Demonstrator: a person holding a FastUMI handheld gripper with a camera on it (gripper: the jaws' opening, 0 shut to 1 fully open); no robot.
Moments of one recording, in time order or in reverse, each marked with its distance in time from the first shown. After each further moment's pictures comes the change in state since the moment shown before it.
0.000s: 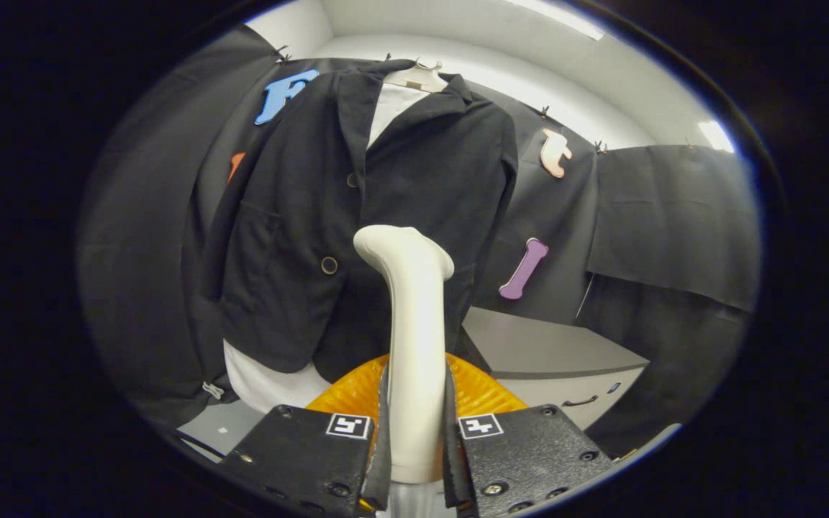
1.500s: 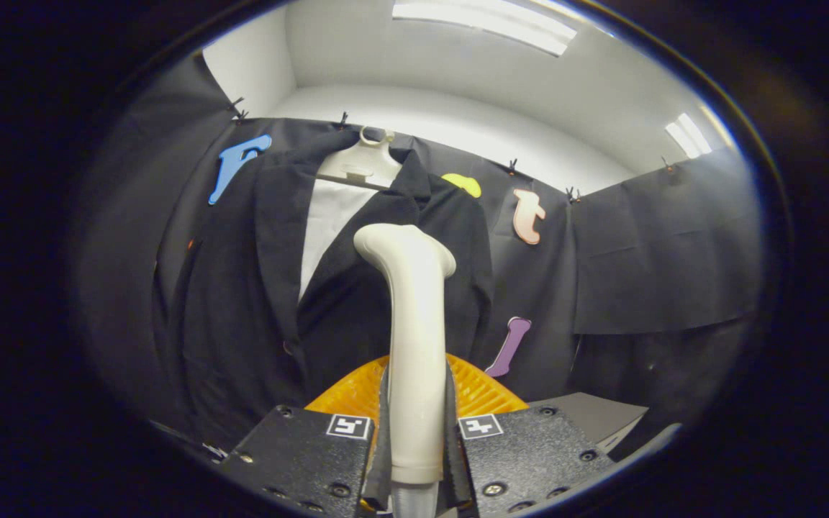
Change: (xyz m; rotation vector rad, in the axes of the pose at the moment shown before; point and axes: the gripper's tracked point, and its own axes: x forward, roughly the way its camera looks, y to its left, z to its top) arm 0.060 -0.033 0.182 0.102 -0.301 -0.078
